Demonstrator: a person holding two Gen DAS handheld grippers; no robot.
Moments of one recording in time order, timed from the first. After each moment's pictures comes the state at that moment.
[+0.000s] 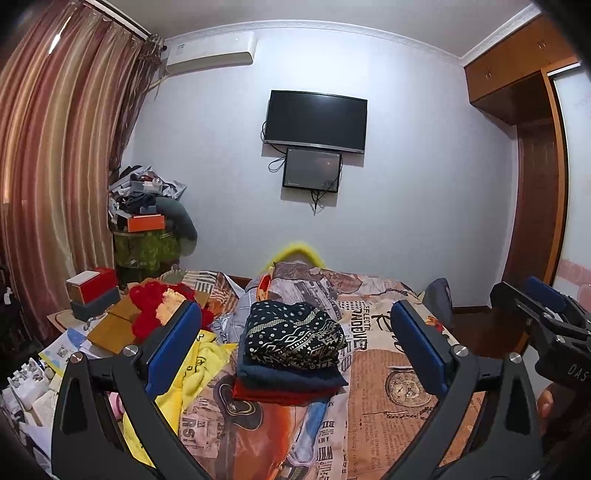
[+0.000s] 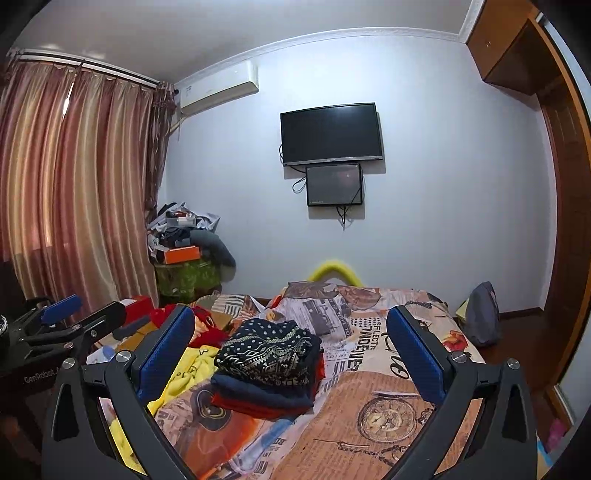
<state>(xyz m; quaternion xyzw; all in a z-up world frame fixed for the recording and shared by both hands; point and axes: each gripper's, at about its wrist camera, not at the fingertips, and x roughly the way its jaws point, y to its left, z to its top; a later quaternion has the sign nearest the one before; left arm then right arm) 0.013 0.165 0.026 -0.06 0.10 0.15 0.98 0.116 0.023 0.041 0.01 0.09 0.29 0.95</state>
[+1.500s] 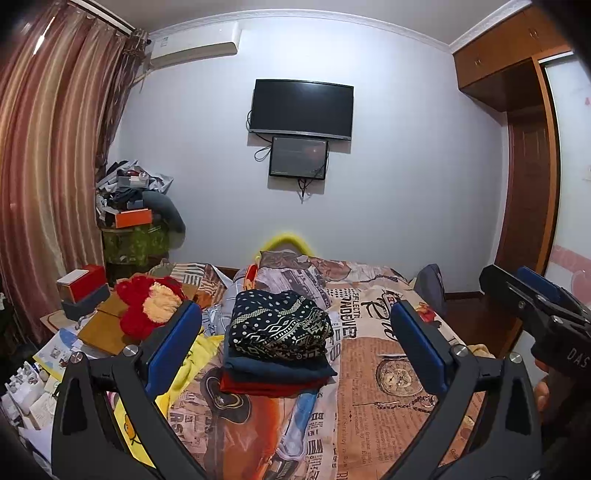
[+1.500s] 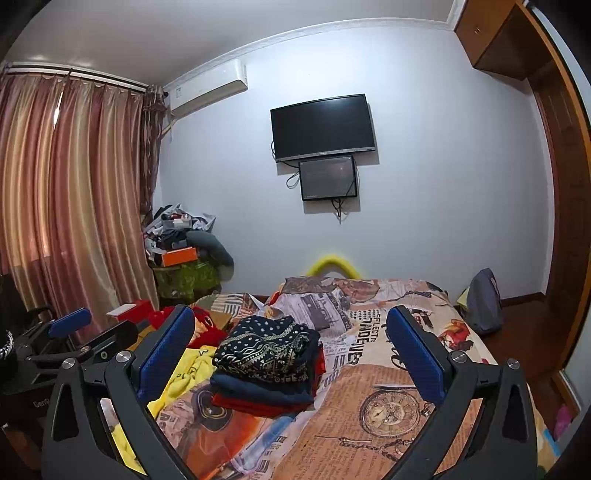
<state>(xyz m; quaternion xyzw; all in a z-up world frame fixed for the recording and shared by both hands) 0.028 0.153 0.018 -0.05 0.13 0.13 0.98 0.127 0.012 0.036 0.03 0.11 0.29 0.95</state>
